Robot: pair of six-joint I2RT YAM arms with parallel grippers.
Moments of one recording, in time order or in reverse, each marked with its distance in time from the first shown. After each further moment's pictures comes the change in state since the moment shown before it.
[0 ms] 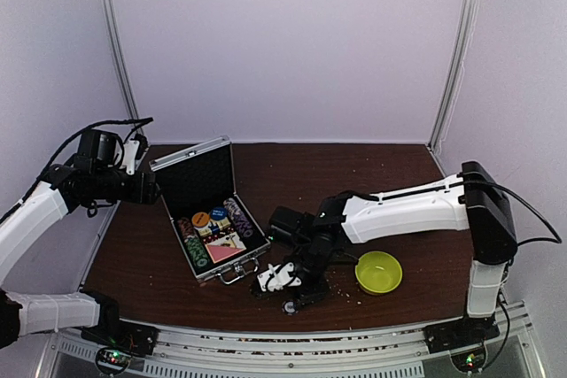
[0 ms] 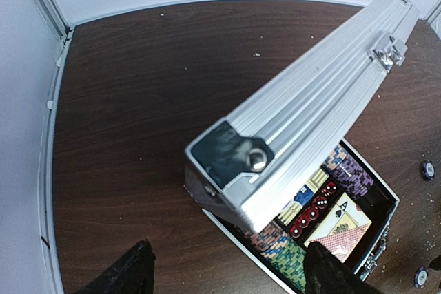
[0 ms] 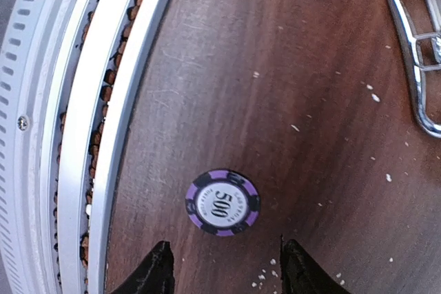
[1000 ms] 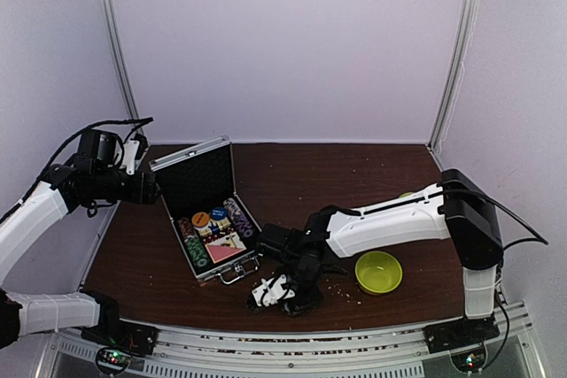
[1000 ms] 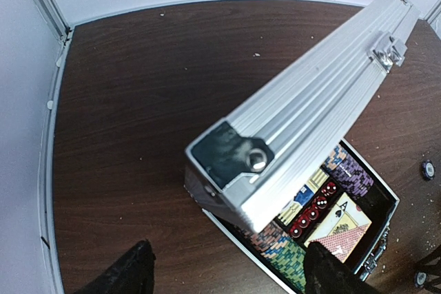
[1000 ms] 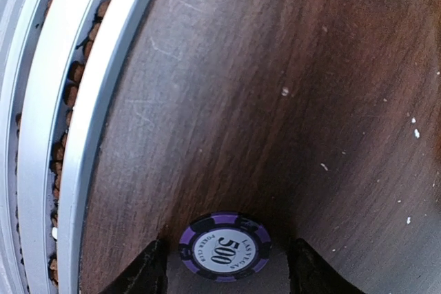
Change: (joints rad) left arm 0.000 -0.001 0.000 0.000 0.000 0.000; right arm 0.065 0.096 0.018 0.044 0.095 -0.053
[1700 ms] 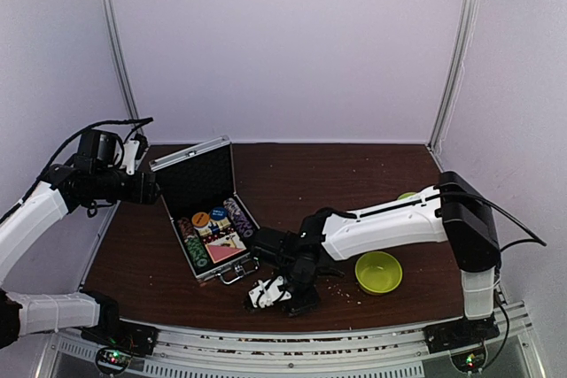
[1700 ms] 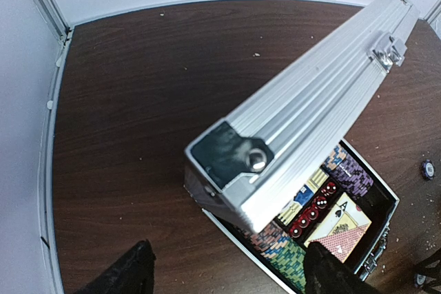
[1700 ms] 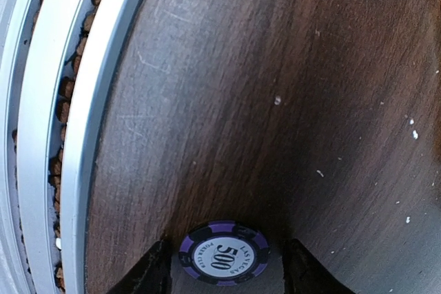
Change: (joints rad) left arm 0.000 0.000 0.000 0.000 0.000 0.000; right arm 0.018 0.018 0.032 -0.024 0.050 0.048
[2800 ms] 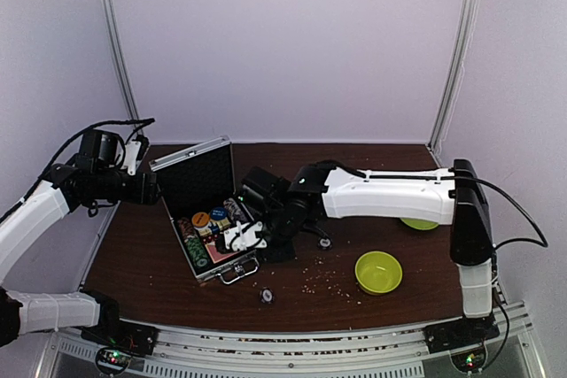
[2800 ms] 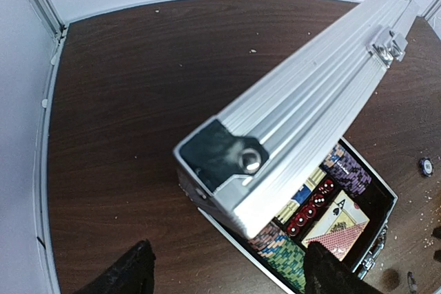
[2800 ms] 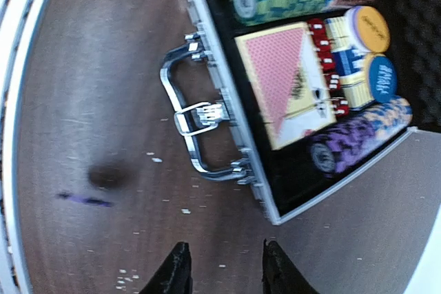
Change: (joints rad) left arm 0.000 0.012 0.000 0.000 0.015 0.000; right arm -0.081 0.027 0.348 -0.073 0.108 0.024
